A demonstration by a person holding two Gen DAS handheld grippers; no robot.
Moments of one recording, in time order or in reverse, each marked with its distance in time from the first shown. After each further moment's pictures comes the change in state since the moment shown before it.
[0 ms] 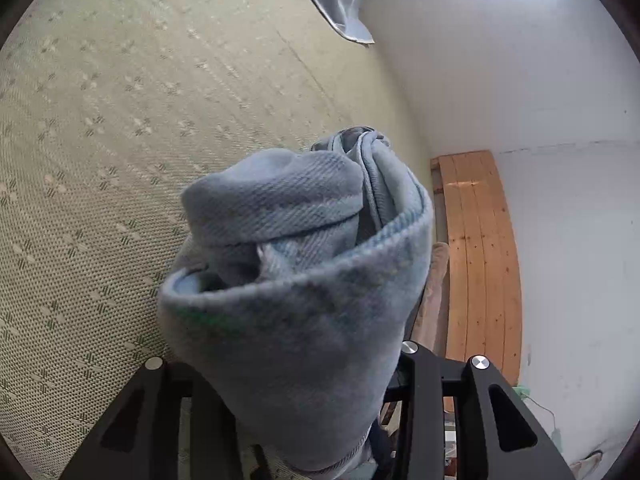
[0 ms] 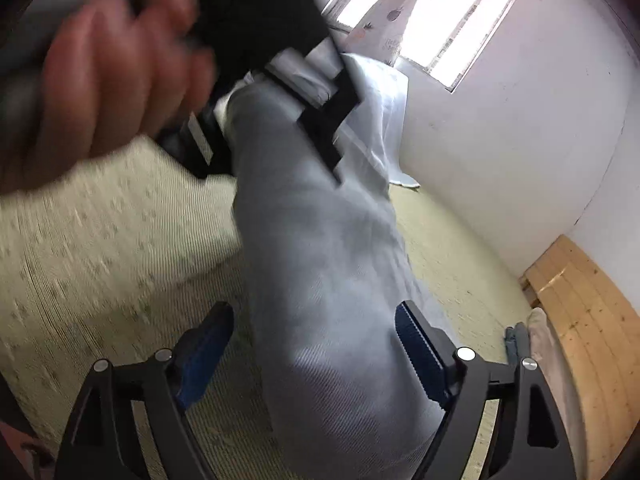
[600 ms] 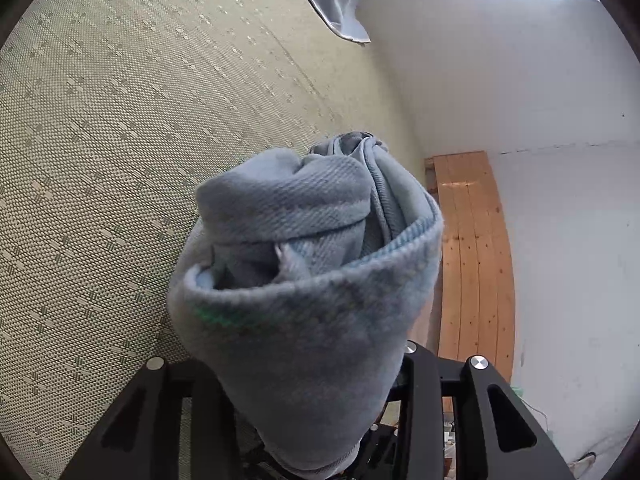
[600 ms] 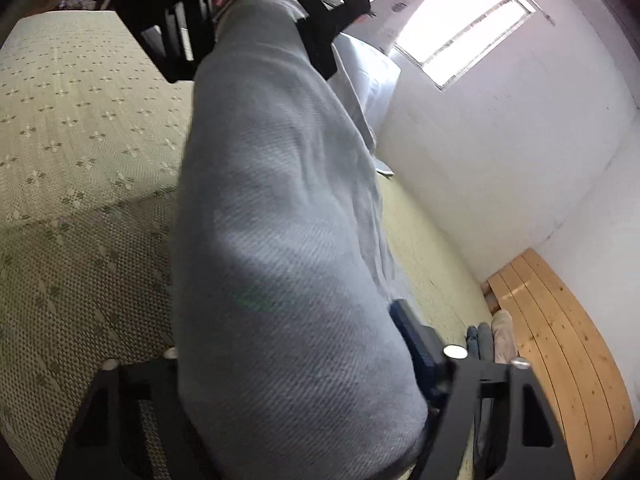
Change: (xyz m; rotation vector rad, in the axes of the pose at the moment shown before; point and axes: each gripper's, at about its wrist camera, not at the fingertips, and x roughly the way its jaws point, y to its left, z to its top) left arm 0.015 -0.013 0.033 -0.012 0.010 -0.016; right arm 0.029 -0.013 -0.024 -0.120 0.047 -0.129
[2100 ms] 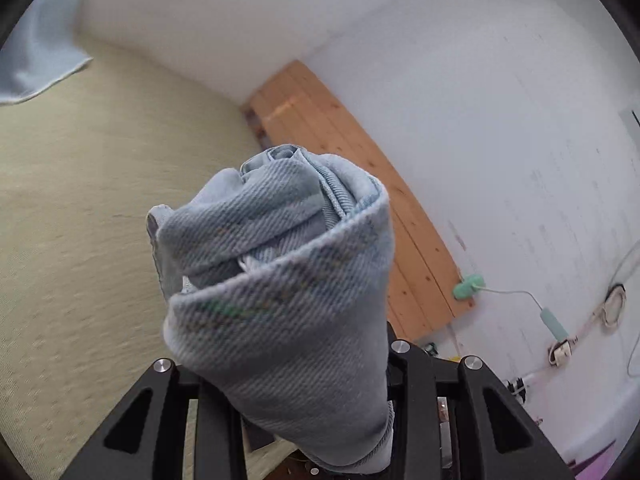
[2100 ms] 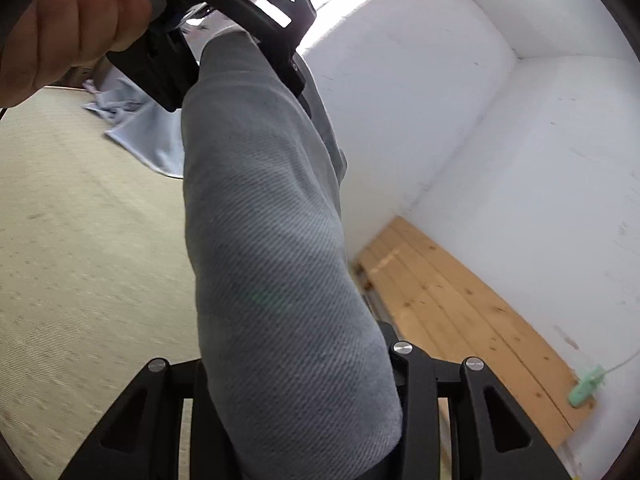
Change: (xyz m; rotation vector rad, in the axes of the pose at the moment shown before) left arm 0.179 -0.427 -0.072 0.648 0.177 -0.277; right arm -0.102 -0.342 -0.082 0.235 -0.001 -0.406
